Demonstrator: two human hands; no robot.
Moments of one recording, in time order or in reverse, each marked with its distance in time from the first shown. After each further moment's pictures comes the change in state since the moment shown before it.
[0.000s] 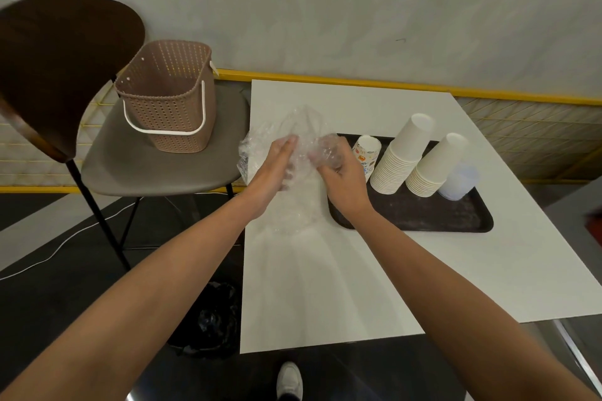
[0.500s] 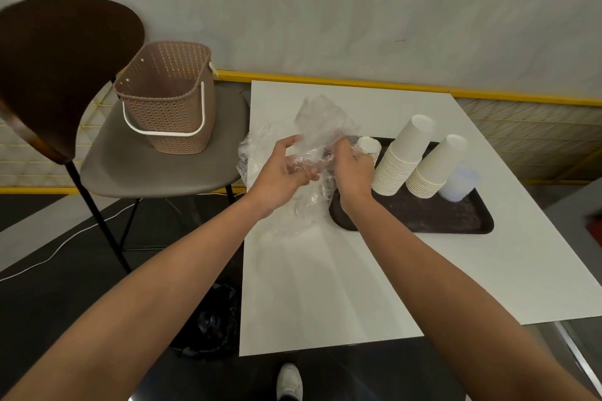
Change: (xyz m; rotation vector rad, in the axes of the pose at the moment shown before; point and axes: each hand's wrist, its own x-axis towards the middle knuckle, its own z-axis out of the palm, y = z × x) left_hand -0.004 -0.003 0.006 0.033 -0.091 0.175; right_hand 0.017 -0.017 0.003 0.223 0.313 0.479
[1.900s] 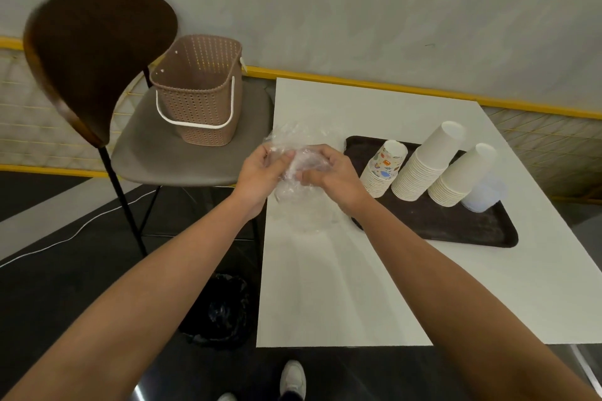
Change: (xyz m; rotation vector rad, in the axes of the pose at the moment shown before) left_hand -0.015 -0.024 -0.054 -0.305 0.292 -0.022; right_hand -0.010 0.015 0.031 -0.106 -0.675 -0.110
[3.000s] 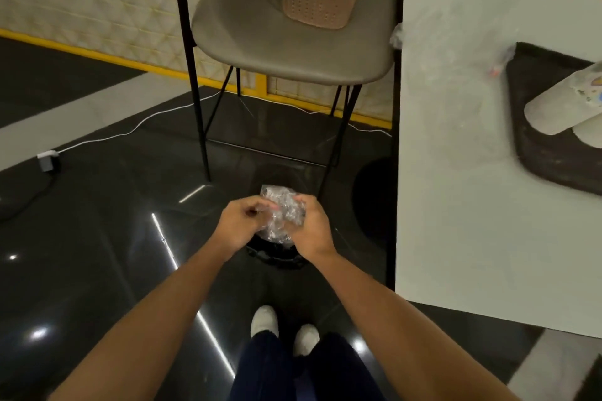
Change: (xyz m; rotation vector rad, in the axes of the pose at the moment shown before) left_hand -0.108 -0.214 -0.259 0.440 0.099 -0.291; right_hand -0.059 0.257 0.268 -0.403 -0.050 0.263
